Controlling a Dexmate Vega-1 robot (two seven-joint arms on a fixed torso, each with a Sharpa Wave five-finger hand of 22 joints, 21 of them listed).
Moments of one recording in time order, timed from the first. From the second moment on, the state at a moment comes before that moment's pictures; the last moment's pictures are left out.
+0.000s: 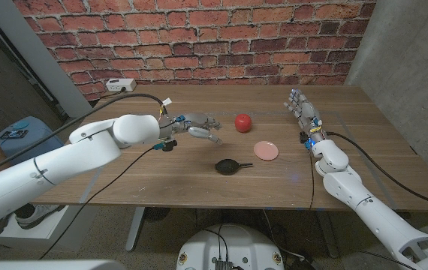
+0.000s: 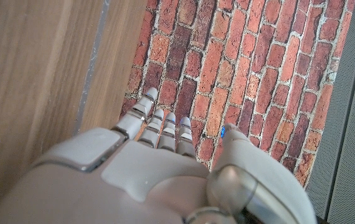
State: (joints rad) left arm 0.81 1.10 0.54 -2.29 -0.13 0.41 -0.28; left_hand 0.84 0.01 0.53 -0.16 0.29 0.20 0.18 0.22 0.20 0.12 0.10 0.36 0.38 0.09 0.19 0.19 0.18 0.16 0.16 0.22 0.18; right arm -0.91 -0.49 -0.33 -1.34 0.63 0.44 -0.03; right_hand 0.39 0.16 0.31 0.04 0.18 0.17 -0.03 0.19 0.18 0.14 0.01 0.19 0.19 0.11 -0.04 0.19 0.20 0.36 -0.04 0.19 0.17
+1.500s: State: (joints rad) left arm 0.79 1.10 0.62 -2.38 0.10 0.54 -0.37; left_hand 0.85 0.02 0.49 -0.16 0.31 0.28 0.19 0.23 0.21 0.20 0.11 0.42 0.42 0.11 0.21 0.19 0.18 0.18 0.20 0.22 0.18; right arm -0.91 -0.48 -0.34 -1.31 0.63 0.46 0.02; right_hand 0.39 0.16 0.31 0.02 0.18 0.17 -0.03 0.19 0.18 0.14 0.01 0.19 0.19 0.10 -0.04 0.20 0.20 0.36 -0.04 0.19 0.17
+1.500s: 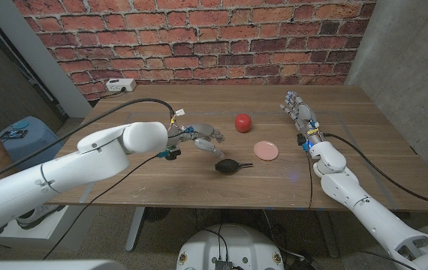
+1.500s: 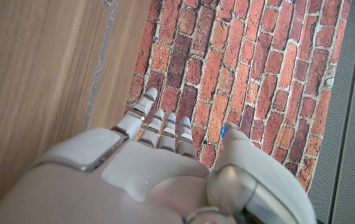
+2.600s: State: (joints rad) left arm 0.65 1.00 0.84 -2.48 0.43 0.77 -0.57; left_hand 0.85 0.02 0.46 -0.15 0.31 0.32 0.21 0.23 0.21 0.24 0.15 0.44 0.44 0.16 0.22 0.19 0.18 0.19 0.21 0.22 0.18; right arm -0.92 -0.47 -0.34 -1.27 0.67 0.50 0.08; right_hand 0.40 0.15 0.31 0.00 0.18 0.17 -0.03 0.19 0.18 0.14 0.01 0.19 0.19 0.10 -0.04 0.20 0.20 0.36 -0.04 0.19 0.16
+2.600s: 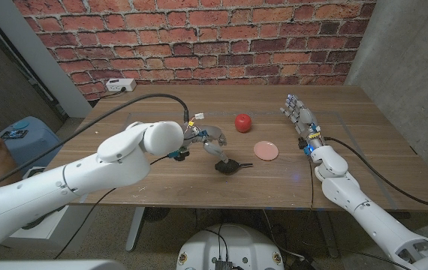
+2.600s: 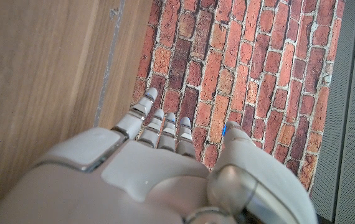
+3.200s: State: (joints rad) left arm 0.63 0.95 0.92 -2.47 0.62 0.83 -0.64; left_hand 0.85 0.03 0.45 -0.15 0.32 0.34 0.21 0.23 0.21 0.25 0.16 0.46 0.45 0.18 0.22 0.19 0.18 0.20 0.21 0.22 0.19; right arm -0.91 -0.46 -0.33 -1.22 0.68 0.53 0.11; right_hand 0.40 0.15 0.31 -0.01 0.18 0.16 -0.02 0.19 0.18 0.14 0.01 0.19 0.19 0.10 -0.04 0.20 0.20 0.36 -0.04 0.19 0.17
